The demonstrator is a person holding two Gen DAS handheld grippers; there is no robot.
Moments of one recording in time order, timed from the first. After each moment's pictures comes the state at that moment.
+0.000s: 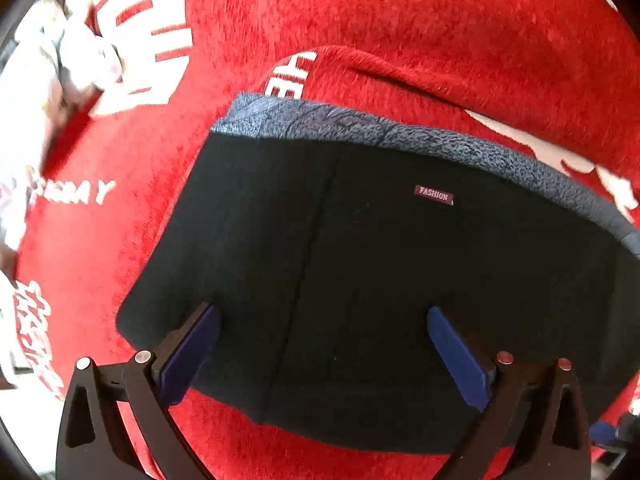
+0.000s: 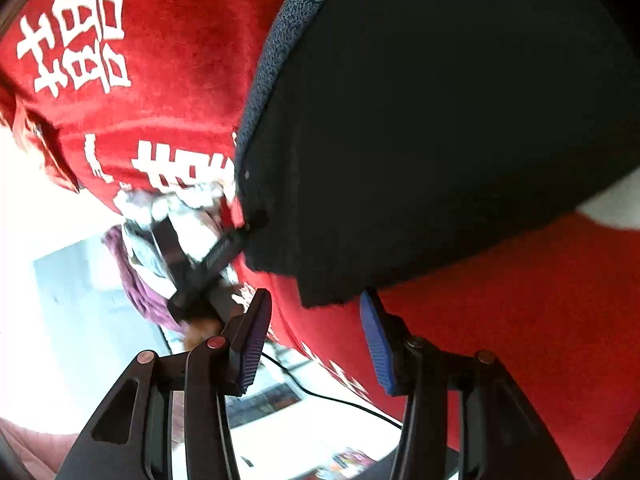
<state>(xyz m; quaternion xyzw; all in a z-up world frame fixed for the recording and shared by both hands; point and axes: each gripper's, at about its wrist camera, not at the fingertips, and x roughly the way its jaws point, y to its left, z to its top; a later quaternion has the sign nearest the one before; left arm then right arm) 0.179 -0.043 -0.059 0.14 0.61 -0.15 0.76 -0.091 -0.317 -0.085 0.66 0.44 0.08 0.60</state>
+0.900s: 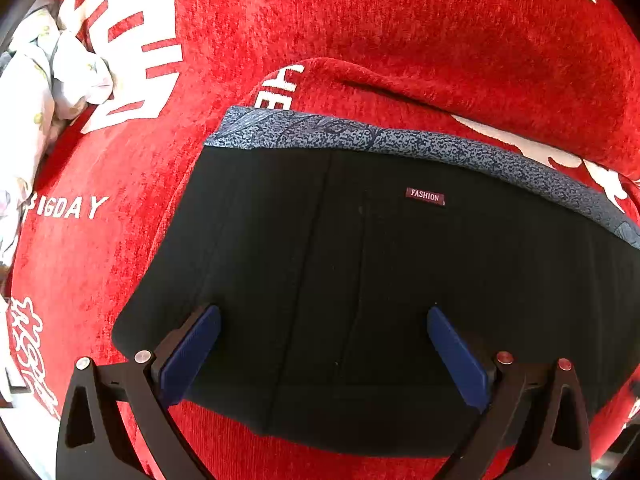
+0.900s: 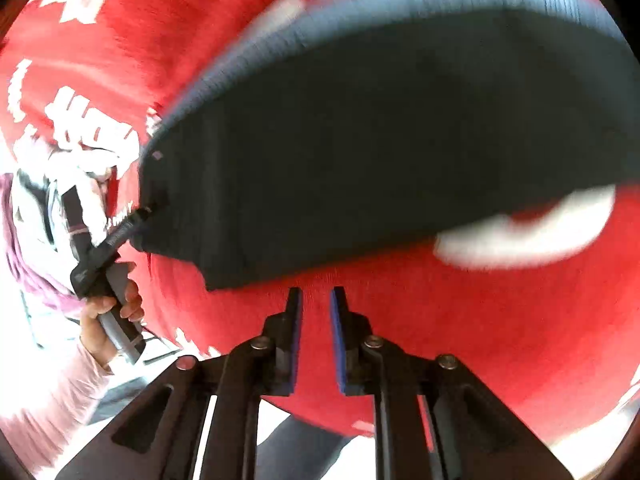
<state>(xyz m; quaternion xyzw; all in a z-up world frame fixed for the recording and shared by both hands) 0.173 -0.033 -0.061 0.14 0.58 -0.17 0.78 -0.103 -0.335 -0.021 0.42 0.58 -0.04 0.70</state>
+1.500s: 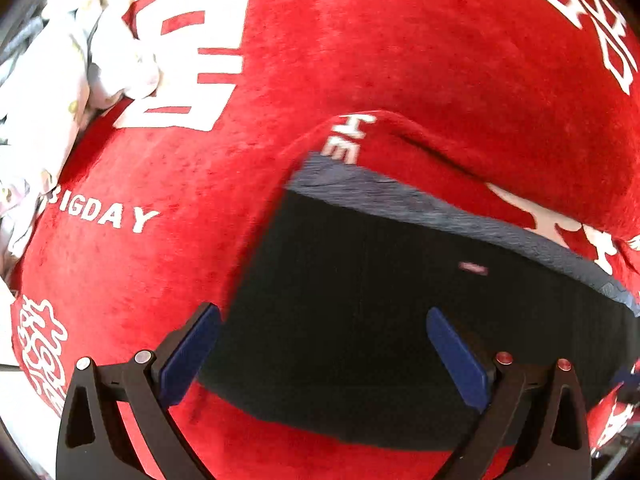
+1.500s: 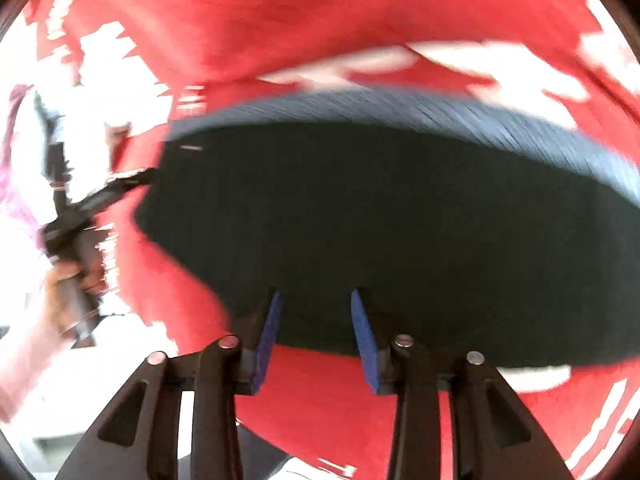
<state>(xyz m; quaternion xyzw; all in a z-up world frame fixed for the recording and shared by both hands) 0.225 0.020 -0.025 0.09 0.60 -0.16 0.78 -0.030 -0.326 0.010 0.29 0.60 0.05 0.74</state>
